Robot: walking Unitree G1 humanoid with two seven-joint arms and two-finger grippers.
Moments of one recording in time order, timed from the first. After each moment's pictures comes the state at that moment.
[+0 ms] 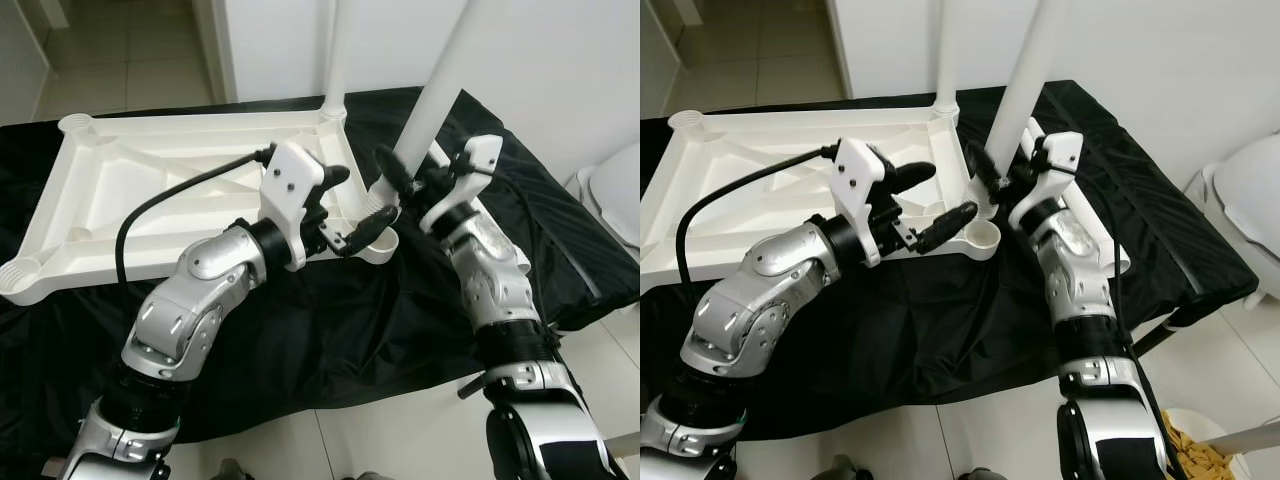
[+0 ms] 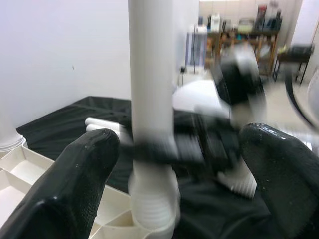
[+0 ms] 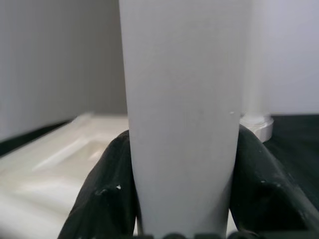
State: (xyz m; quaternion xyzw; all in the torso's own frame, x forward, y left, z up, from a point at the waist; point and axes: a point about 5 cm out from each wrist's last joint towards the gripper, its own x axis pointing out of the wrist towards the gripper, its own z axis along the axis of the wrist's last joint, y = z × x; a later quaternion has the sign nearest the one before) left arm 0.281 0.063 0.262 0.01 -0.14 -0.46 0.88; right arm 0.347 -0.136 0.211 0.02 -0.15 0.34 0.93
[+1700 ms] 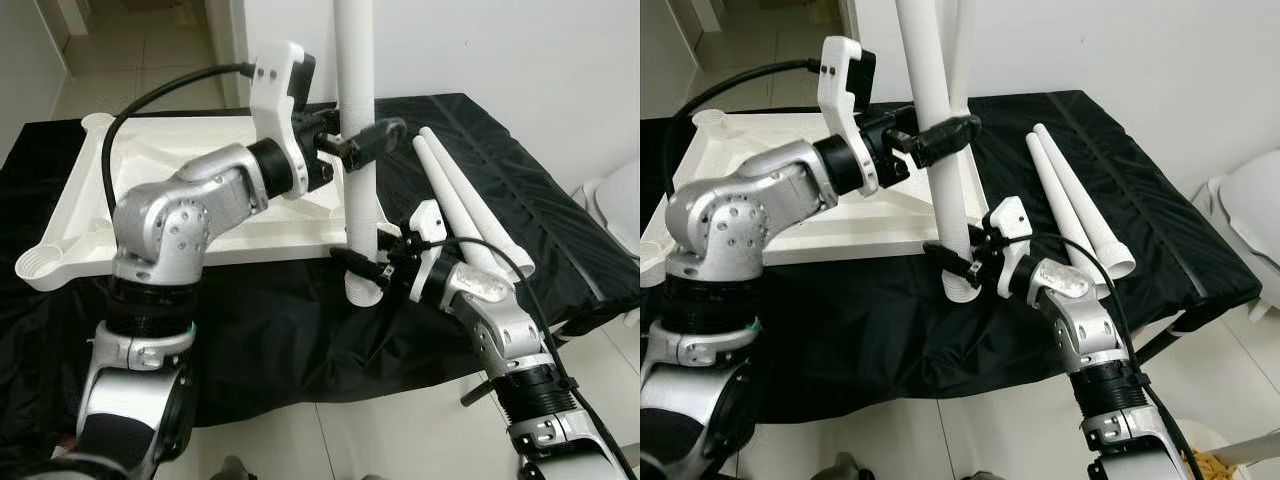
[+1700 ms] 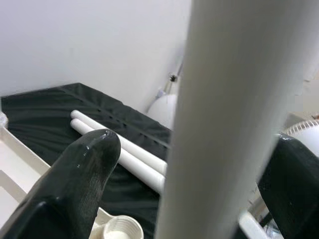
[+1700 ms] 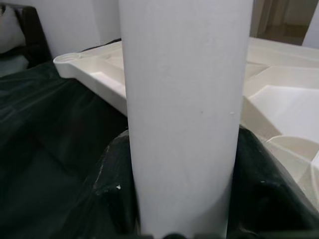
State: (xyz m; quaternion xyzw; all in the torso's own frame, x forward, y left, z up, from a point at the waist) left arm 0.315 0.067 0.326 -0.11 -0.05 -0.46 0.88; right arm 0.313 -0.120 0.176 -0.07 -0.05 0.48 0.87
